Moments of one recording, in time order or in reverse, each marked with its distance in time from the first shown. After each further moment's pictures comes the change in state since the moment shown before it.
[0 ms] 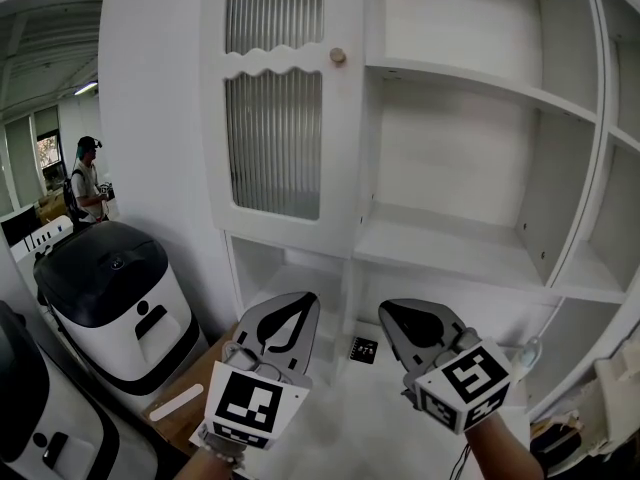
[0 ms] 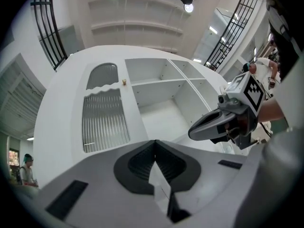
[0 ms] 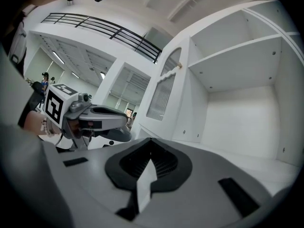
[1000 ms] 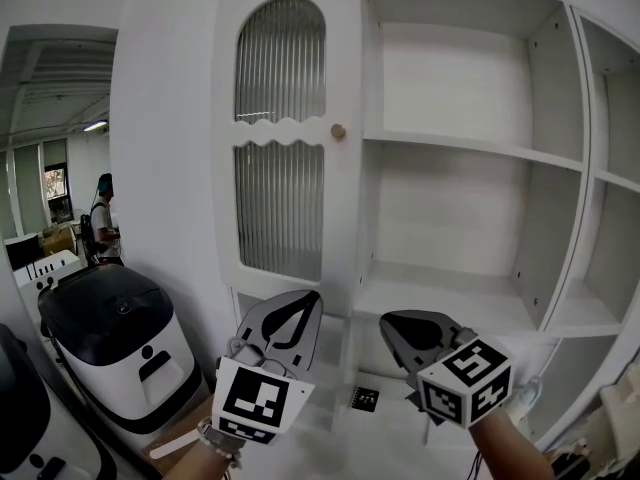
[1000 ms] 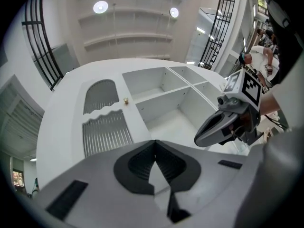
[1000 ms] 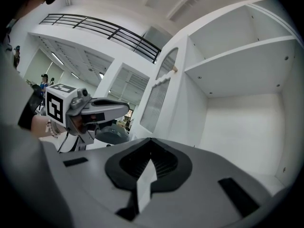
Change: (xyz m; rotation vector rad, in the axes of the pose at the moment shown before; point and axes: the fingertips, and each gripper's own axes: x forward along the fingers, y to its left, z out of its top) left arm 0.035 0.043 0.068 0.143 -0.108 0.046; right arm 0.020 -0.038 0.051 0.000 -0.033 0.020
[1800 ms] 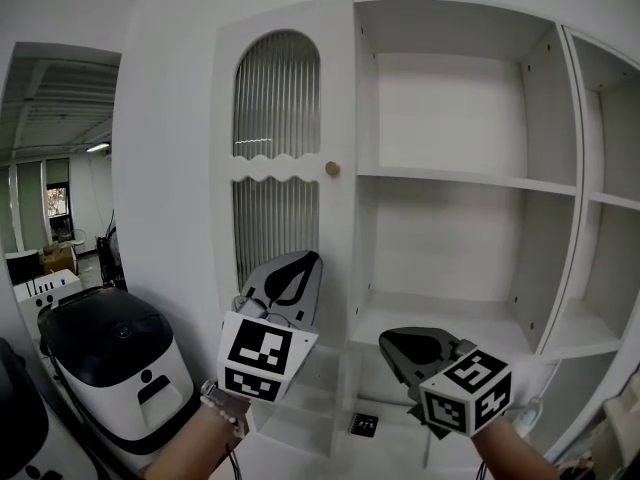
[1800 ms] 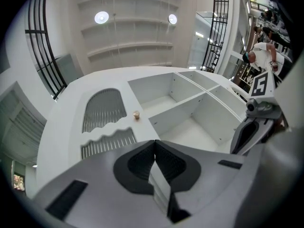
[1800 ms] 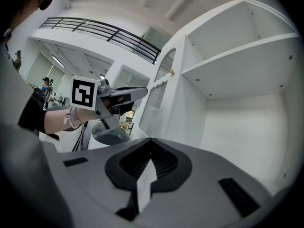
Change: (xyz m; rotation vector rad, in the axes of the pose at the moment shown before) left arm 0.062 0.057 0.051 0.025 -0.099 0.072; right arm 0.000 -0.014 0.016 0.015 -0.005 0.029
